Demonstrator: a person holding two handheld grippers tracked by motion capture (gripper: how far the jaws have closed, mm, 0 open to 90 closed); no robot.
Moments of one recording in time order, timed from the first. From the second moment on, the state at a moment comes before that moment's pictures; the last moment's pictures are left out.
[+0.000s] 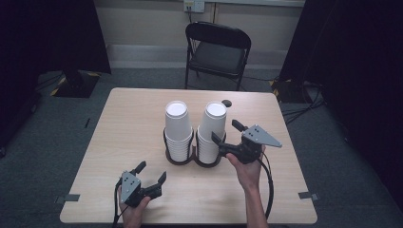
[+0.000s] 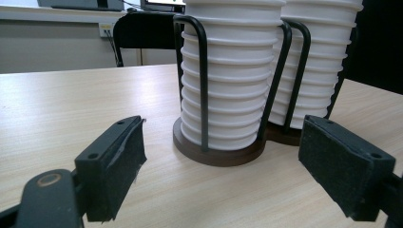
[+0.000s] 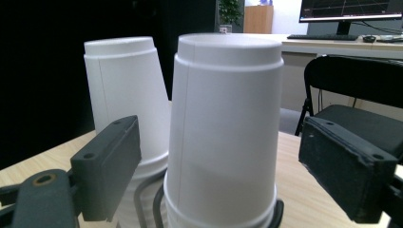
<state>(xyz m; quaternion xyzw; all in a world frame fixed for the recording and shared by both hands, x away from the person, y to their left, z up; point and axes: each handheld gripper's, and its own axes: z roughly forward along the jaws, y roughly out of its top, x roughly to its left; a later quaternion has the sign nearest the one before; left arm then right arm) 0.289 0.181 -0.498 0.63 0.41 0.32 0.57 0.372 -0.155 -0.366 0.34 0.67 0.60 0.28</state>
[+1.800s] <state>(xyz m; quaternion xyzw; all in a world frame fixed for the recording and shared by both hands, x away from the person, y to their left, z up) 0.289 0.180 -0.498 0.64 0.41 0.32 0.57 0.430 -0.124 -0.370 0.34 0.70 0.58 0.24</state>
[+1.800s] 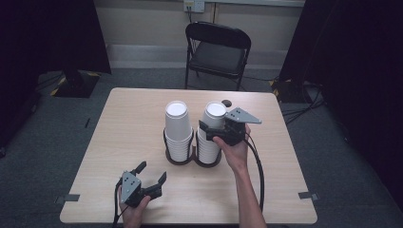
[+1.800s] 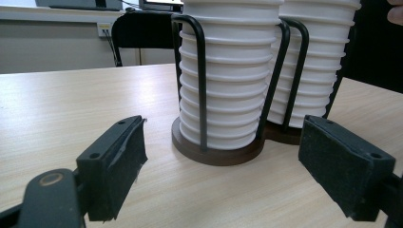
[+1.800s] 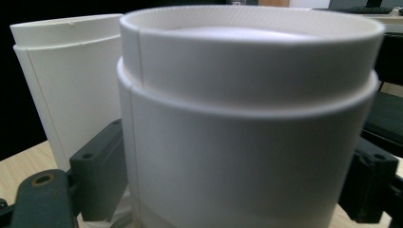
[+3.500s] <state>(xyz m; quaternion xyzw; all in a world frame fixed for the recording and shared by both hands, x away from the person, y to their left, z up) 0.288 0.179 -0.498 0.64 0.41 0.33 0.56 0.427 -0.130 -0.359 0.35 0.68 0.59 0.25</state>
